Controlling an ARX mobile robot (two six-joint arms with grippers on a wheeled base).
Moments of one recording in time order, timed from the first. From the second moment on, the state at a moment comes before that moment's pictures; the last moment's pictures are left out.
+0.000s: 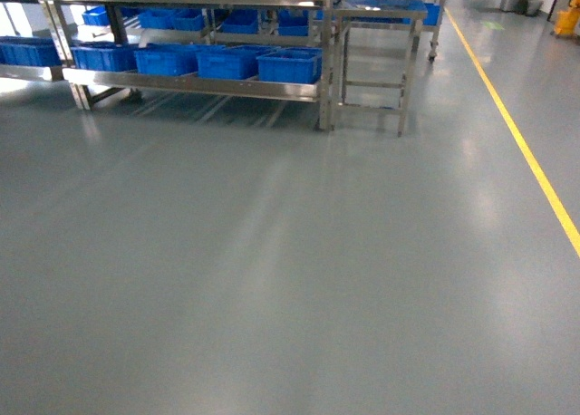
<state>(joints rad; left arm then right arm) -0.66 0.35 0.28 0.03 -0.87 -0.07 0.00 0.01 0.01 0.00 0.00 0.00</state>
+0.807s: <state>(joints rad) -0.66 0.35 0.28 0.03 -0.87 -0.07 0.00 0.01 0.01 0.00 0.00 0.00</state>
